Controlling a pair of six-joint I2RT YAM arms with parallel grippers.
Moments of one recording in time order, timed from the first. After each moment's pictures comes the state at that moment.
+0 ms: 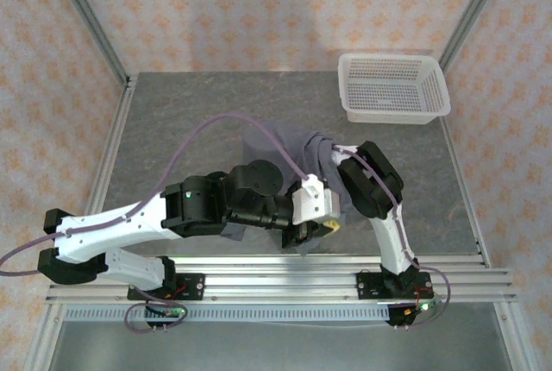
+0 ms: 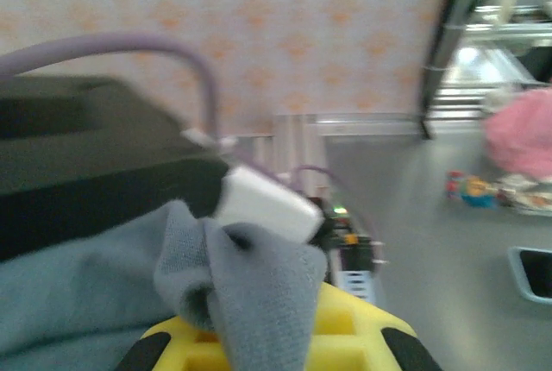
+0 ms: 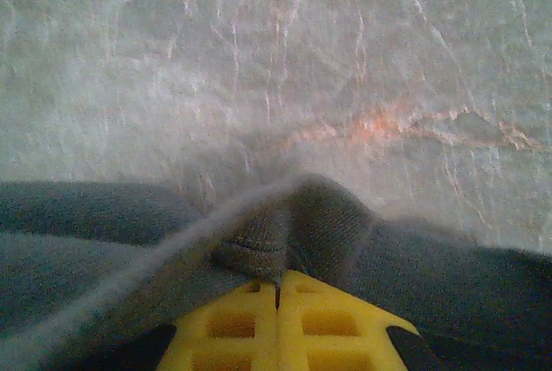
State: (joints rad) left arm -1.29 1.29 1.51 -0.59 0.10 0.06; right arm 0.74 2.11 1.46 -0.48 0.21 0.22
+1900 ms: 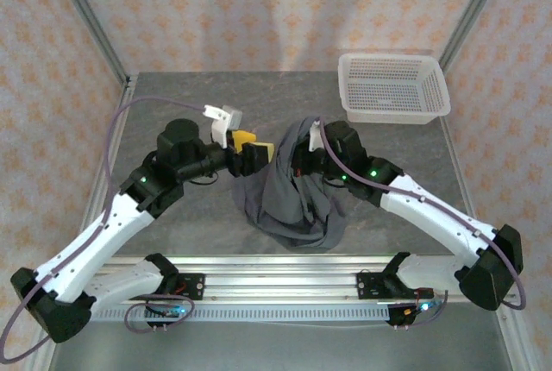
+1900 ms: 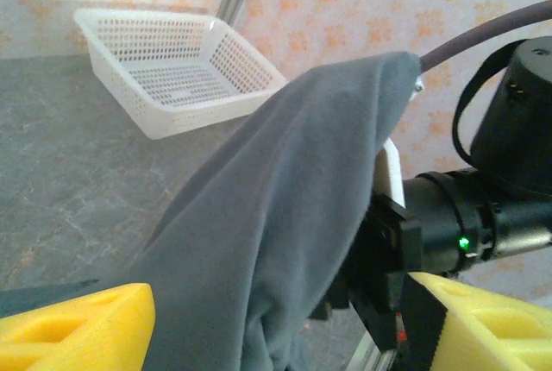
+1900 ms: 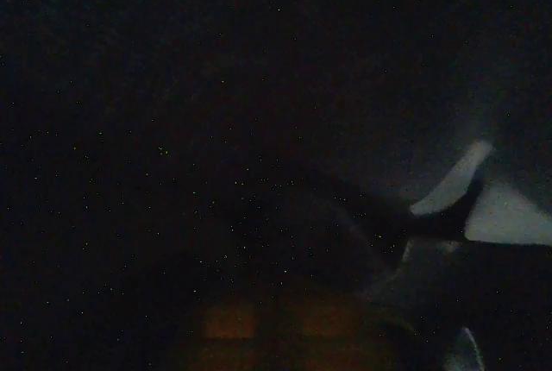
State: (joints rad) left arm -0.58 1.03 1.06 -0.30 0.36 -0.40; right arm 0.76 1.20 1.04 -0.33 -0.17 0.51
